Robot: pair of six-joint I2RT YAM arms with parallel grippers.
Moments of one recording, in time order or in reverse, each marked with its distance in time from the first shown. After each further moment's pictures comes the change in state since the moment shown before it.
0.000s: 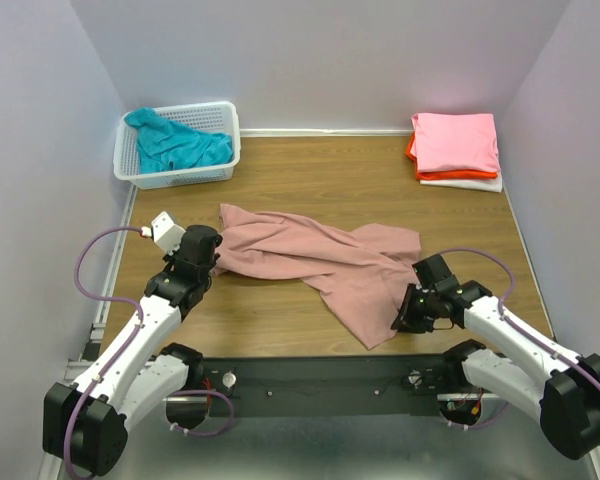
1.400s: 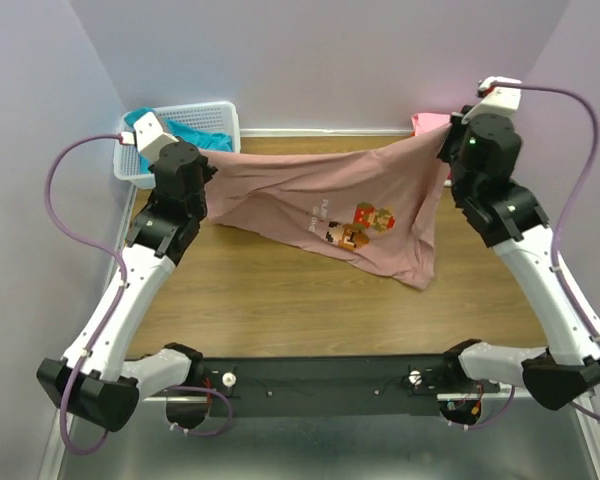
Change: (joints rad) left arm 0.000 0.266 0.656 0.083 -0.020 0.293; right arm 0.000 0.292 1.070 0.277 0.803 -0.629
